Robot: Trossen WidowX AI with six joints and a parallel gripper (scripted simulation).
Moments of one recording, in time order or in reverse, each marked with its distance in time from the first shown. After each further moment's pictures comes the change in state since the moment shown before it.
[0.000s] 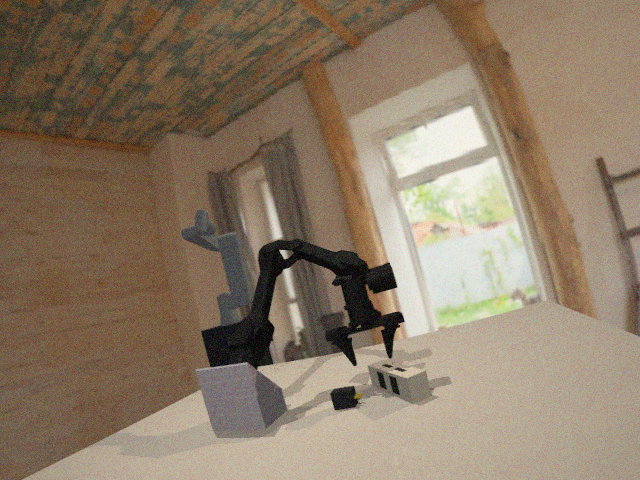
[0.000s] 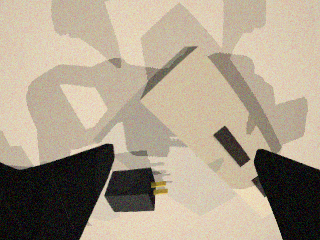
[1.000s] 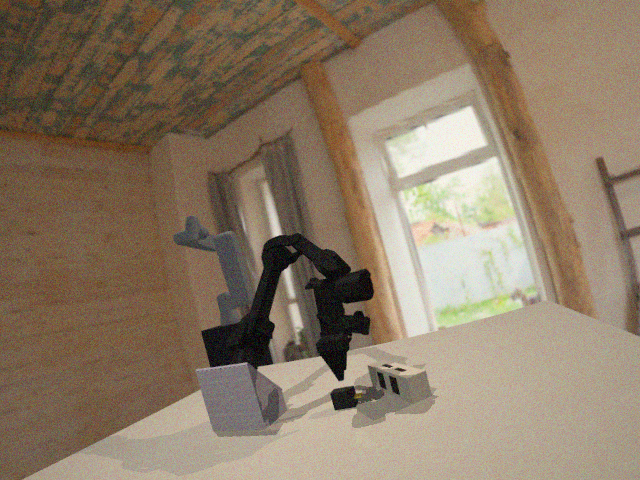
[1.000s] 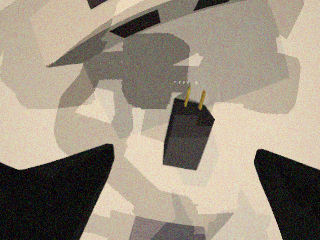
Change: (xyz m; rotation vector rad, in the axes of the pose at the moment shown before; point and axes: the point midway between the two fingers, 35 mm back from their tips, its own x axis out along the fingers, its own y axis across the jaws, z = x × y) arm 0.008 0.037 -0.087 1.183 -0.011 0.154
